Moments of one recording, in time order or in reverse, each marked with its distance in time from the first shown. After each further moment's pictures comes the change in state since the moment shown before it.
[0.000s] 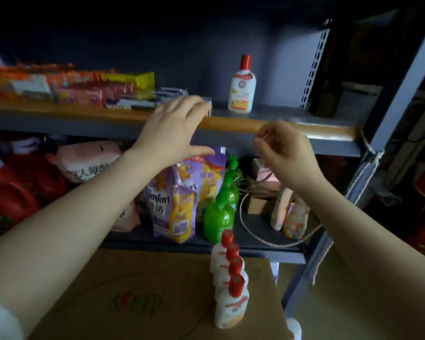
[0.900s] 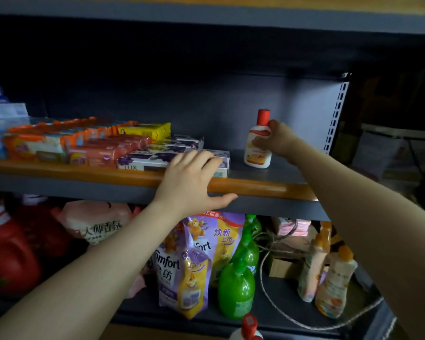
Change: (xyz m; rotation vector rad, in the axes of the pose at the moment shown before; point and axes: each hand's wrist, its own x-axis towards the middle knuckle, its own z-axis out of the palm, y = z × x) left_hand 0.030 -0.028 0.043 0.018 0.143 -0.046; right_hand 0.204 0.058 0.048 -0.121 -0.211 0.344
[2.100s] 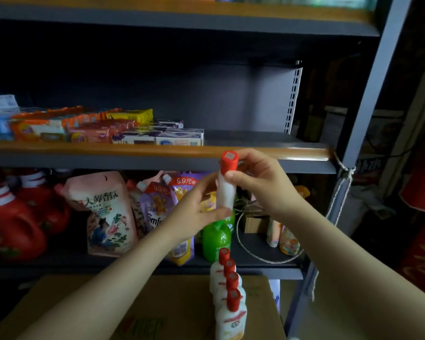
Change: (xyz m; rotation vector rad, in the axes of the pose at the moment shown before) left_hand -0.086 0.093 -0.032 -1.381 -0.297 -0.375; right_hand -0.252 -0.019 -0.010 0.660 -0.113 -0.384
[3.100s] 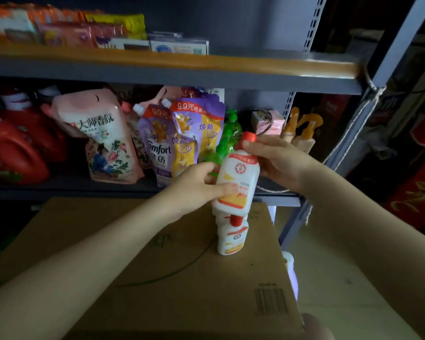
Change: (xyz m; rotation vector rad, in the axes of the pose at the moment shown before) left_hand -0.077 -0.014 0.030 -0.111 -0.064 -0.526; right_hand -0.061 0.061 0.003 0.417 -0.076 0.753
